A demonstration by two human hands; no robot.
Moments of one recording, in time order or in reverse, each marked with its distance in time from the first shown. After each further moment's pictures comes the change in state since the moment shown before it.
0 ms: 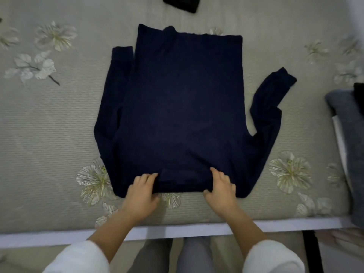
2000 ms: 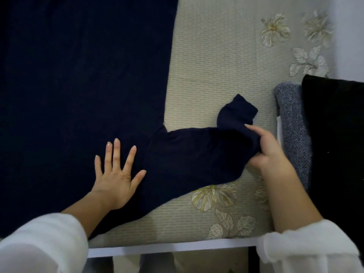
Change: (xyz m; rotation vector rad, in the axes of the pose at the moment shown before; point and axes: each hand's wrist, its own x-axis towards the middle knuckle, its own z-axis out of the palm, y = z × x) left_hand 0.118 0.227 0.073 0.143 -0.220 -0.131; right_hand 0.152 0.232 -0.251 1.489 -0.005 0.552
